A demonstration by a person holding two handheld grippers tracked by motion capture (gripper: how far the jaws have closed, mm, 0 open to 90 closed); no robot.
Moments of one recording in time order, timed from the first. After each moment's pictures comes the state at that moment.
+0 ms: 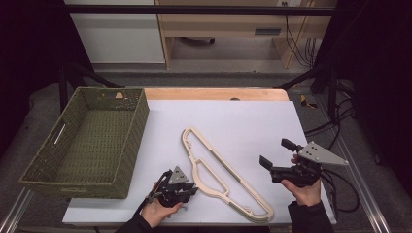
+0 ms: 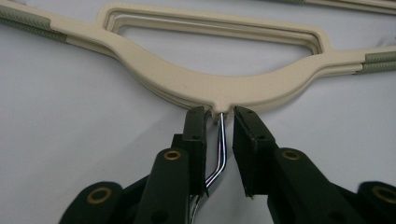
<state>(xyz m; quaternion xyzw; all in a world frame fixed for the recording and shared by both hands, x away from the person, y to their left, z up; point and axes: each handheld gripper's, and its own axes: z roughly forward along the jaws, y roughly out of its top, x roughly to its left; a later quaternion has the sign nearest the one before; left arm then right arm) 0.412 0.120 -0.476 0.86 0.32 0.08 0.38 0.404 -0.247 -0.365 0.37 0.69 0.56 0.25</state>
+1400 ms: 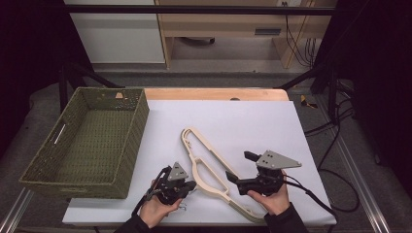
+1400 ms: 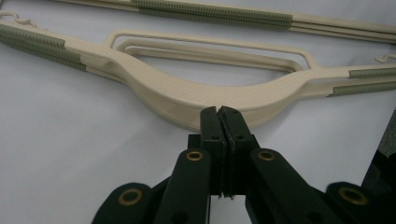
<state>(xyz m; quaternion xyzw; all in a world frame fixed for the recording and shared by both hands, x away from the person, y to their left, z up) 0.408 0.118 -0.445 0.86 0.33 0.09 0.38 0.401 -0.168 -0.389 0.32 0.76 0.53 0.18</state>
